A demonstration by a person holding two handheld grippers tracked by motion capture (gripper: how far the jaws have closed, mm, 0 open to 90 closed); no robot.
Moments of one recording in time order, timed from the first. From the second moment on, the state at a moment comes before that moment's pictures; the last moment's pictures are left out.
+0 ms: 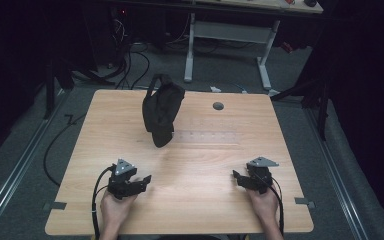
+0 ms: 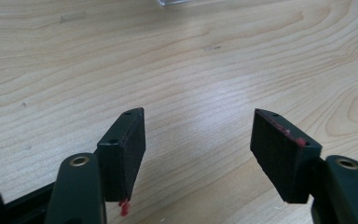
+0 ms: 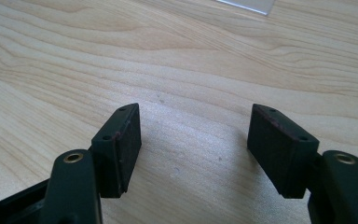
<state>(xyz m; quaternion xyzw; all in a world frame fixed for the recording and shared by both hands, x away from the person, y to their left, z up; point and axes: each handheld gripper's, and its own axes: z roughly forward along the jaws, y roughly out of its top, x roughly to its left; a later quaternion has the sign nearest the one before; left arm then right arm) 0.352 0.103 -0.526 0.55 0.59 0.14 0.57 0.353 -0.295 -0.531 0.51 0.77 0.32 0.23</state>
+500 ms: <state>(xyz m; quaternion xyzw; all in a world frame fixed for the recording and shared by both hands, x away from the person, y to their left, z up) 0.350 0.092 -0.546 0.58 0.58 0.20 0.54 0.353 -0.295 -0.531 0.51 0.77 0.32 0.23</state>
